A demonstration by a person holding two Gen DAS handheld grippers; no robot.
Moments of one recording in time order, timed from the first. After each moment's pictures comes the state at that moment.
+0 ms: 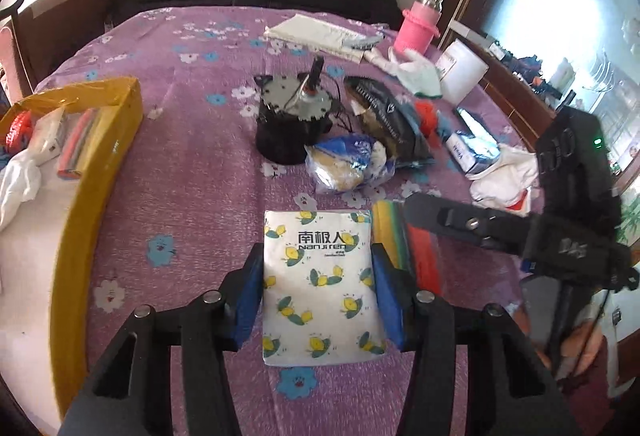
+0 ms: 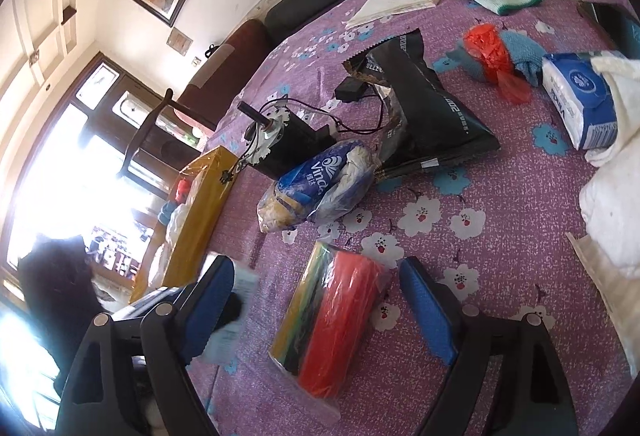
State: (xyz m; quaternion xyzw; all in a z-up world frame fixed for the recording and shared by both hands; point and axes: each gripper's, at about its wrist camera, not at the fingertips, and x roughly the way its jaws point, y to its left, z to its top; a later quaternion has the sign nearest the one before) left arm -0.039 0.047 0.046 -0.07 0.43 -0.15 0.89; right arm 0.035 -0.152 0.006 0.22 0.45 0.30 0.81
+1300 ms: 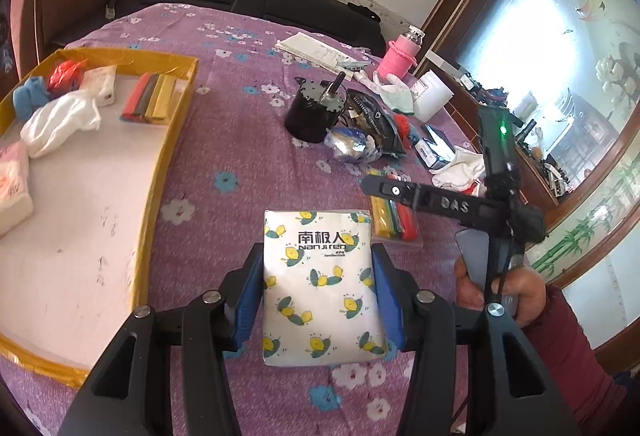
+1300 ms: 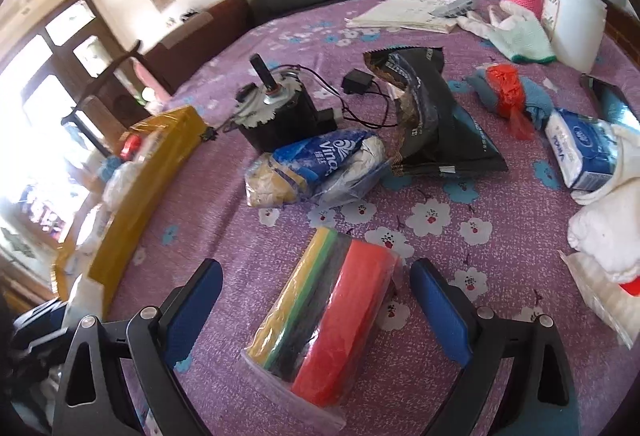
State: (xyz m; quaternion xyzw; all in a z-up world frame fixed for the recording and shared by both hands) left arm -0.115 0.127 0.054 -0.15 0.40 -0.20 0.88; right arm 0.026 -0.101 0.012 0.08 0.46 0.20 0.86
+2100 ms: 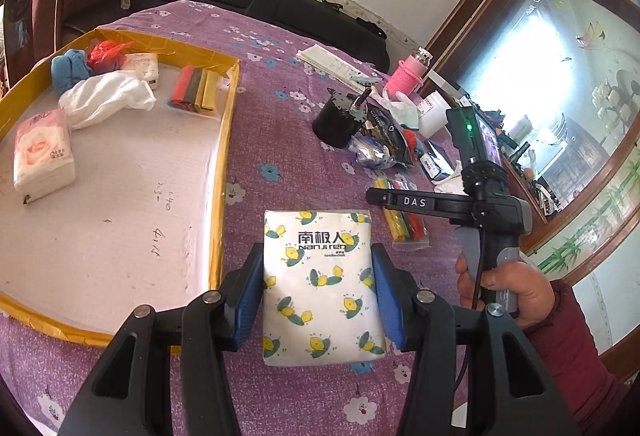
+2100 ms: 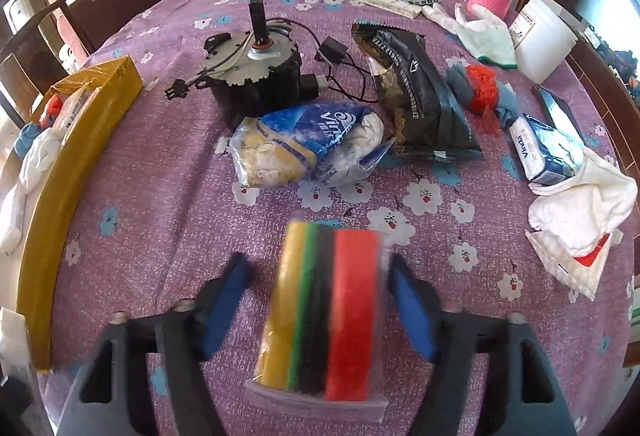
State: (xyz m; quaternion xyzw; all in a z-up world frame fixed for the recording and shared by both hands) left arm -0.138 0.172 0.052 -0.19 0.39 -0.19 0.88; right arm 0.022 -0.053 0.017 -0.03 0.52 0.06 0.85
